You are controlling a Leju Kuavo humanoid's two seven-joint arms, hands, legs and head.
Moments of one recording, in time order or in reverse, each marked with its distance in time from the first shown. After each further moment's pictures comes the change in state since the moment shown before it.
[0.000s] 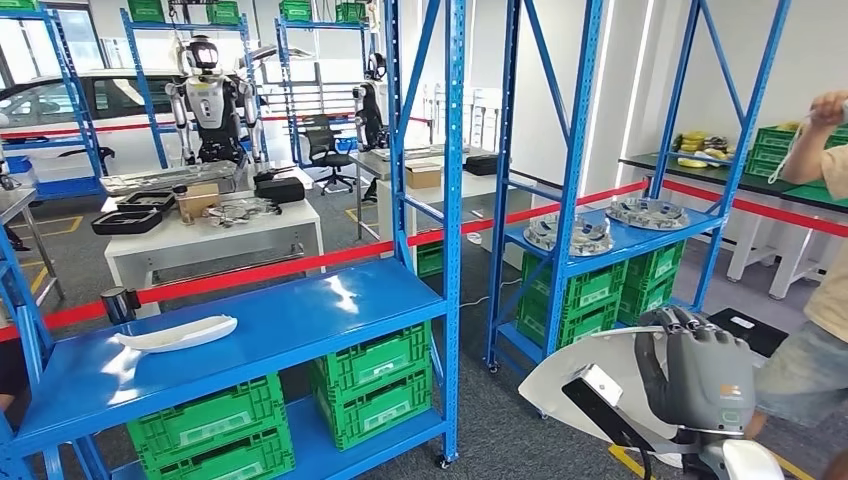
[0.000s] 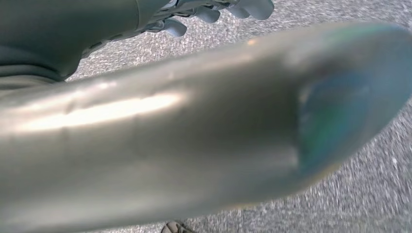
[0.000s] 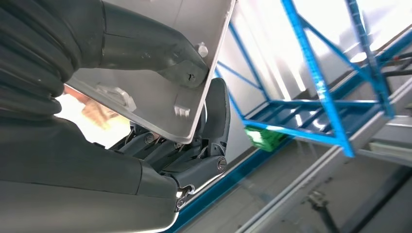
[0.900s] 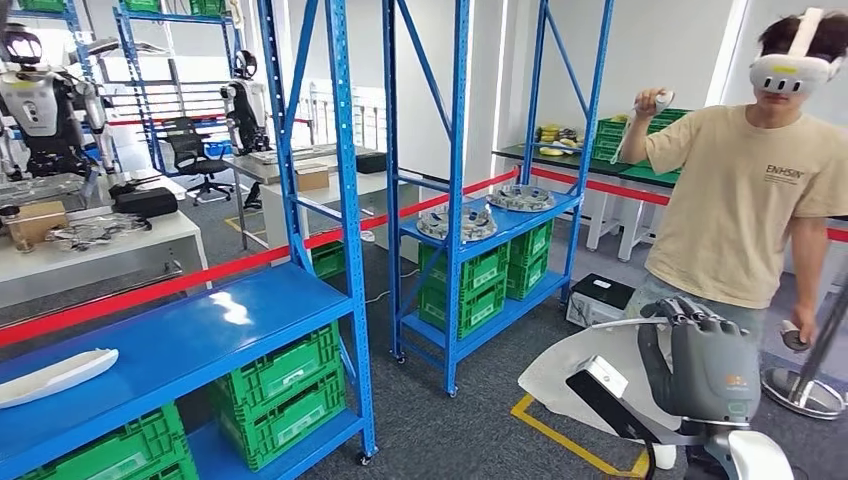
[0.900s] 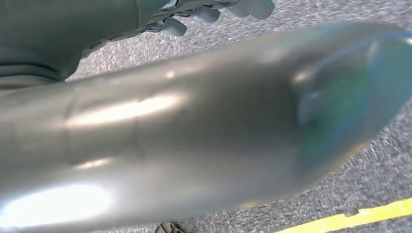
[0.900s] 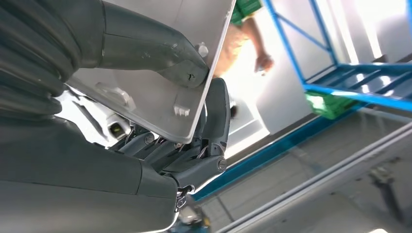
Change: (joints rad) left arm 0.002 -0.003 0.000 0.001 -0.002 -0.009 -0.008; right arm -0.024 -0.011 0.000 -0.004 -0.017 0.011 -0.006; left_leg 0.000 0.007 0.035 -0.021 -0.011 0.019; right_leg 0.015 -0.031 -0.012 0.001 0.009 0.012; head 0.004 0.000
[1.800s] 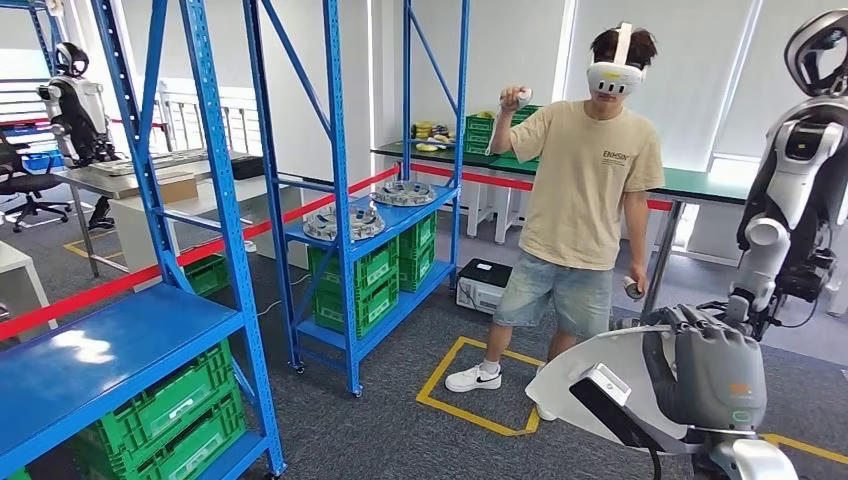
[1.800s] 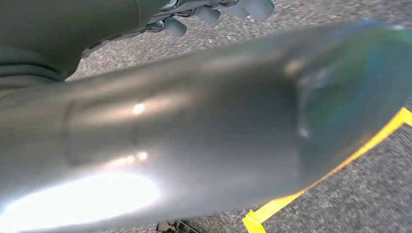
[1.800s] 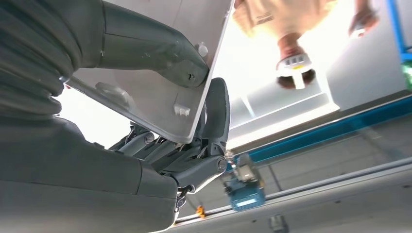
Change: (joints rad) left arm 0.002 -0.004 0.000 0.001 0.010 -0.003 0.000; right arm 0.019 -0.016 0.000 -0.011 0.008 0.012 0.012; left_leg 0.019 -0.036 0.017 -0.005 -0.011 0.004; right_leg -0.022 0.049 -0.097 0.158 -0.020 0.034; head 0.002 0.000
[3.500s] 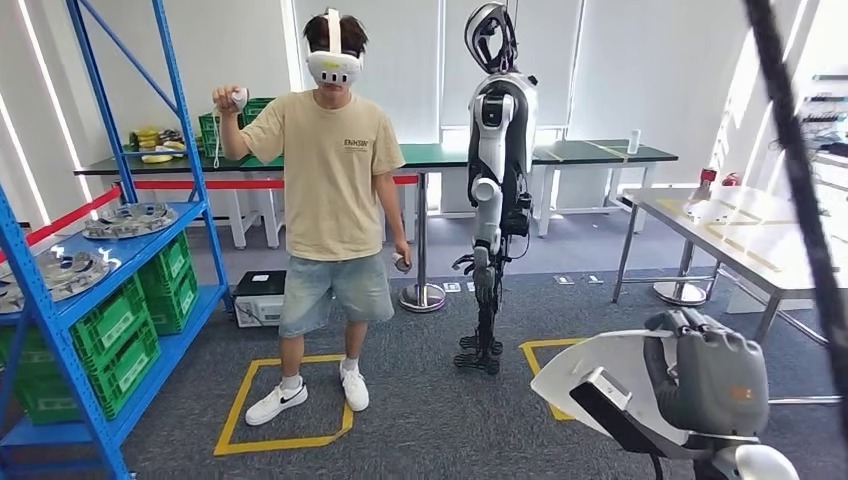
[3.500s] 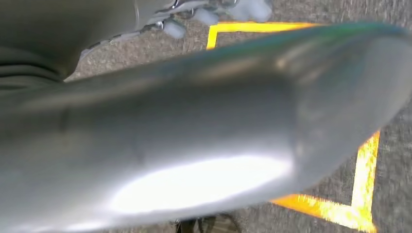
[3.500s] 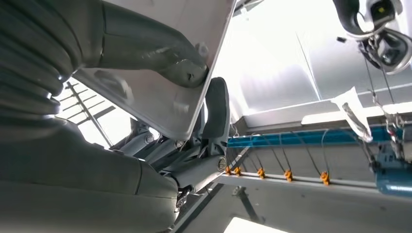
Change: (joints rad) left arm 0.015 0.007 -0.007 0.001 -0.022 -0.142 -0.106; right arm 0.034 -0.008 0.000 -0.044 -0.008 0.026 0.018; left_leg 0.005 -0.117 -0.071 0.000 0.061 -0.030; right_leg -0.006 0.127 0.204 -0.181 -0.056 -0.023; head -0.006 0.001
